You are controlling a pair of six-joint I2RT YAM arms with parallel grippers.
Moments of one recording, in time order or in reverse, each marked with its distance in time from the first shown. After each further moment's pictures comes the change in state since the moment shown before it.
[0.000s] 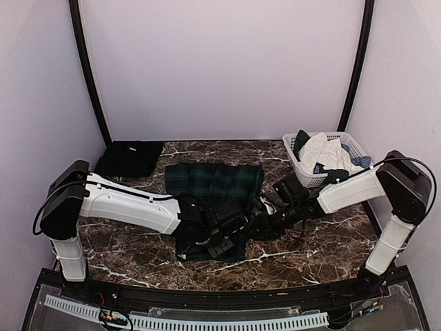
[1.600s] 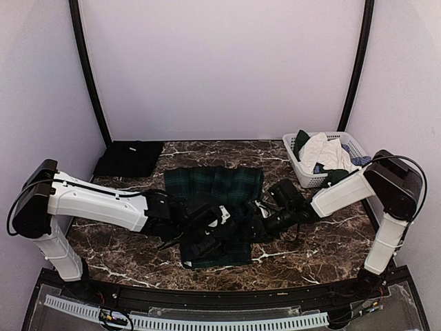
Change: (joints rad) left arm 0.044 -0.231 -0.225 0.111 0.095 0.018; right arm 0.033 0.085 -0.002 0.129 -0.030 0.044
